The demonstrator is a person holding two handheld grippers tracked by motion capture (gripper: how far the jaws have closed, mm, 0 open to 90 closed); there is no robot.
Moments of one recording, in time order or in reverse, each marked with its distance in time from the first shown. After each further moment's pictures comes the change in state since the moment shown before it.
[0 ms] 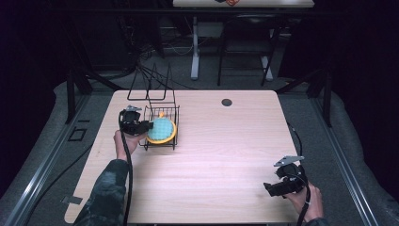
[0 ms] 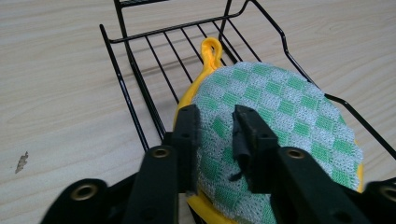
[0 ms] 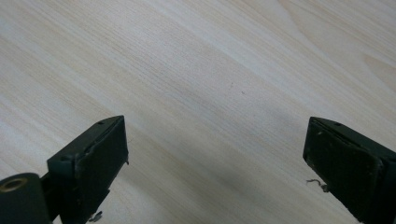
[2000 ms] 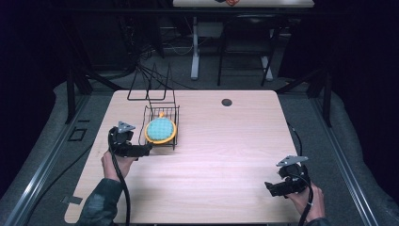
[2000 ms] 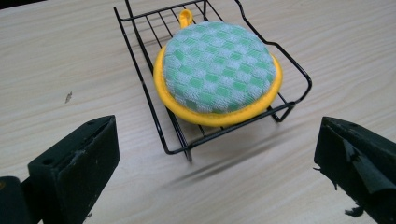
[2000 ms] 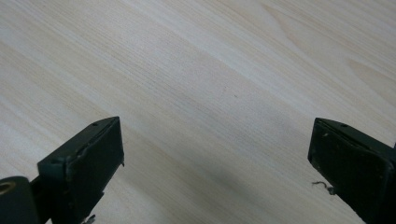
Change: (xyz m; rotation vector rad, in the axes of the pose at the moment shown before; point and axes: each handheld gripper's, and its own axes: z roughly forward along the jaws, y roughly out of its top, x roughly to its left) left arm -0.053 -0.044 -0.085 -0.014 0.102 0.071; right arm -0.002 -0.001 -0.008 -0.030 -0.012 0.009
